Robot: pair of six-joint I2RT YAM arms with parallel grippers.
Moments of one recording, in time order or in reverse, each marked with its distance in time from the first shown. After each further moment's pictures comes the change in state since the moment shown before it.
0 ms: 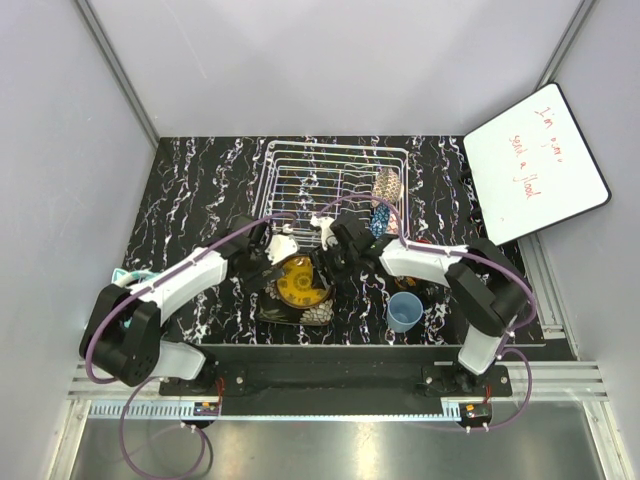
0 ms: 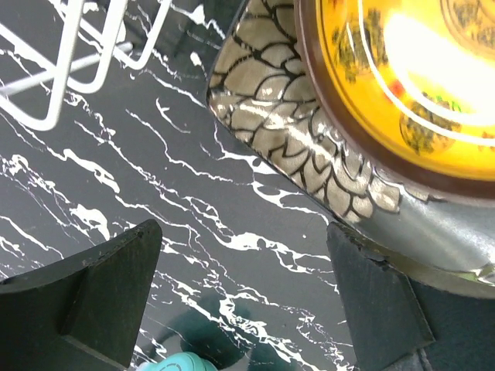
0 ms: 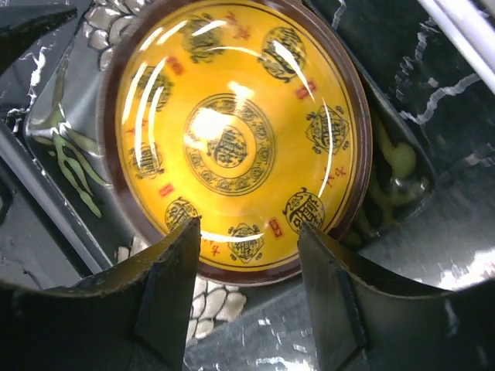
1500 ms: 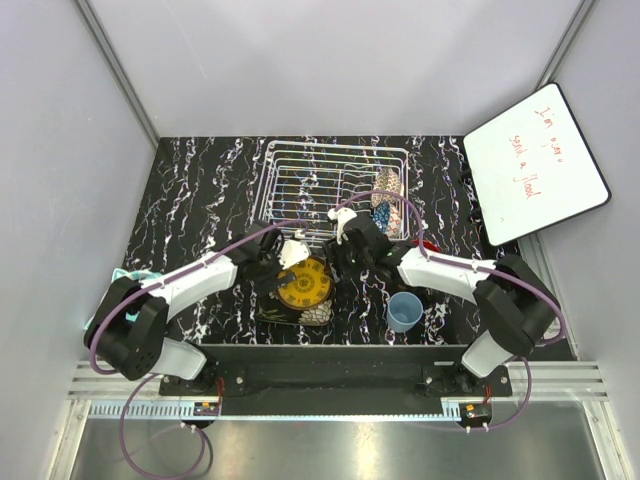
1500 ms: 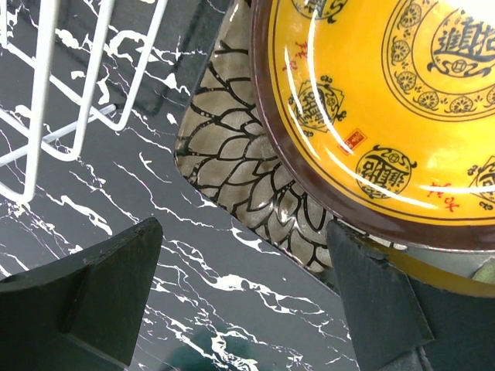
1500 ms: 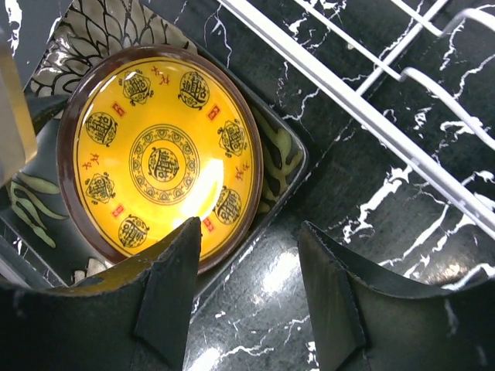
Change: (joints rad) left arm -0.088 0.039 -0.040 0.124 -0.016 -0.024; right arm -0.002 -0.189 -0.130 0.070 0.267 0.028
